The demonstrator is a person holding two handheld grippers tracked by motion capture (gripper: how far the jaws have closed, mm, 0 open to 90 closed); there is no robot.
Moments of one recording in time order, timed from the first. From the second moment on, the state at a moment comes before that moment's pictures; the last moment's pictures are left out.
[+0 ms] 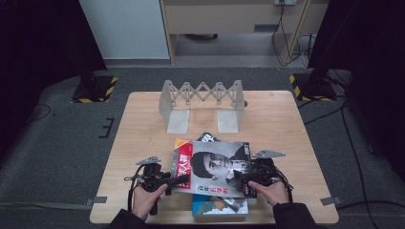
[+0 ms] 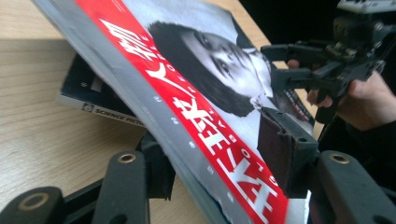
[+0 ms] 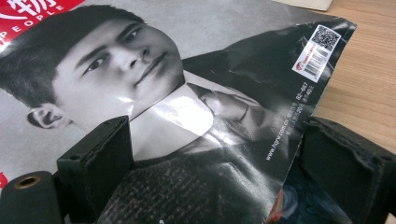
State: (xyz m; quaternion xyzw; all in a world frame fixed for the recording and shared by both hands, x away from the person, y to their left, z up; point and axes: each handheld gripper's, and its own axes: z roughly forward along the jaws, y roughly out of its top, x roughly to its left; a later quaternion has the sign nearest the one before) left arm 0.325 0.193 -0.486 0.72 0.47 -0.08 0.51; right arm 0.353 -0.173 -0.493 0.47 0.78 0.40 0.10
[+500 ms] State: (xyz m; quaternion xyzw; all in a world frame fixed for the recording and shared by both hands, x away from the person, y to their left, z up) left arm 0.332 0.191 -0.469 0.71 0.49 -0.09 0.50; right arm 0.354 -0.182 -0.489 0.47 0.77 0.42 0.10
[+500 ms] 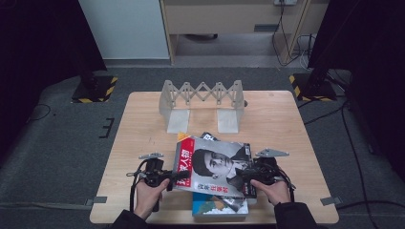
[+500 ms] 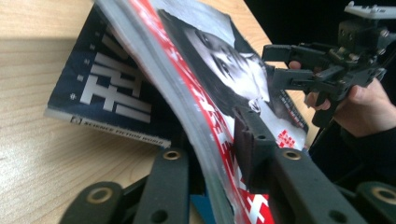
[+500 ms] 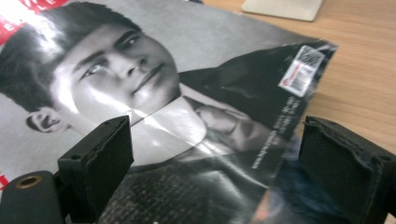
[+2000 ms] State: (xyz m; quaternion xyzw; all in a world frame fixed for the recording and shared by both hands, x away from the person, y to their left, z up) left arm 0.360 0.152 -0.389 0.63 0.45 -0.14 0.61; right arm 0.369 -0.277 -0.506 0.59 0.71 0.33 0.19
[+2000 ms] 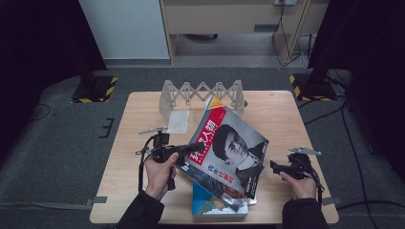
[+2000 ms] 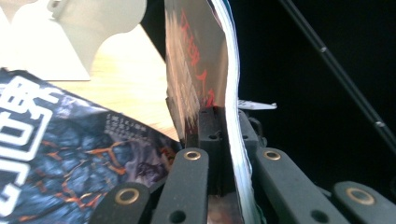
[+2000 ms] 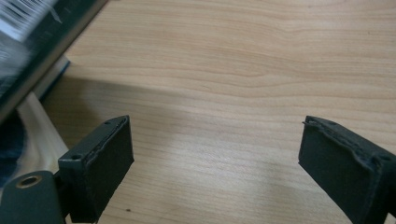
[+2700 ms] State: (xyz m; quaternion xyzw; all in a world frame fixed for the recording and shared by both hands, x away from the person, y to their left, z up) left arm 0.365 0.162 -0.371 0.62 0.45 -0.11 0.63; right arm 0.369 -0.289 -0.514 0.60 0.71 0.30 0.20
